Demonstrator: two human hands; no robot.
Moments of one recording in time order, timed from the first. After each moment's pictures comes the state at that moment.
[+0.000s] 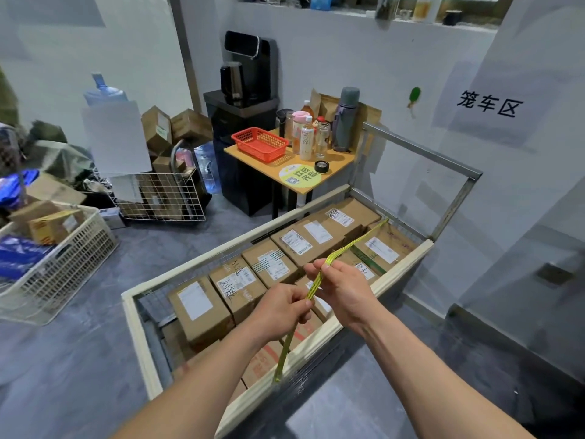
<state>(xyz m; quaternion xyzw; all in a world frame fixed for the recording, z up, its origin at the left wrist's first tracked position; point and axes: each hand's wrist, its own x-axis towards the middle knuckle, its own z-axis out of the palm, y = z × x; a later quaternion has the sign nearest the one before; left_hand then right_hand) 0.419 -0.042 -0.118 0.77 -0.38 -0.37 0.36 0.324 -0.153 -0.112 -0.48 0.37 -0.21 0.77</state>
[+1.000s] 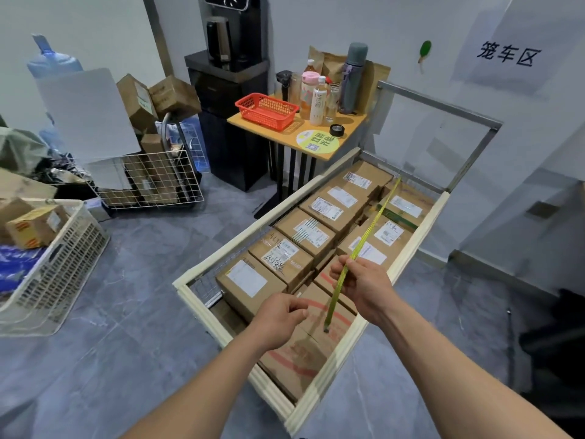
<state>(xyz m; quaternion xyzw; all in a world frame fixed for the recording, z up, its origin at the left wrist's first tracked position) 0.594 0.133 -0.200 0.74 -0.42 -0.44 0.29 0.457 0.005 -0.170 -0.41 0.50 -0.28 0.70</state>
